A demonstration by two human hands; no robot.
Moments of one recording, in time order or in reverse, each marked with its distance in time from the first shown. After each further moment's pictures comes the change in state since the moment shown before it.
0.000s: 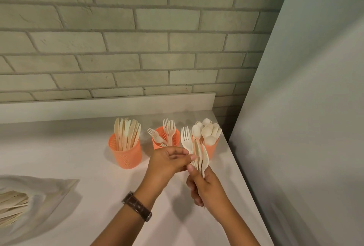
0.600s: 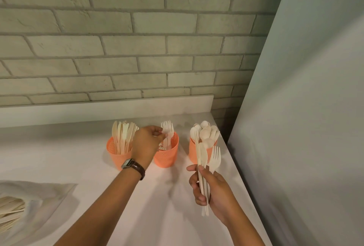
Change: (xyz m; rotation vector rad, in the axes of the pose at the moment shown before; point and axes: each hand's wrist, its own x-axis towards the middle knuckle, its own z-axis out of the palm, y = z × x) left_hand 0.088 -0.007 -0.040 0.495 0.309 0.176; right_hand 0.006 0.007 -0.020 0.396 -0.066 0.122
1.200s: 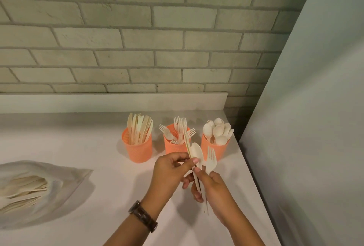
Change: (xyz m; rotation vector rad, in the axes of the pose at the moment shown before) left_hand -0.109 0.014 -0.007 -0.408 -0.200 -0.116; right_hand -0.007 0.003 0.035 -0.358 0.009 -0.060
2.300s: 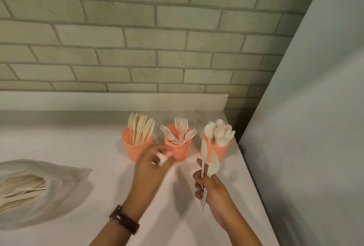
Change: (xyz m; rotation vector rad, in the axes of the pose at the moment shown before) left_hand 0.004 -0.009 -0.036 0.180 0.227 0.231; right_hand 0.010 0.016 0.001 0.154 0.079 0.077
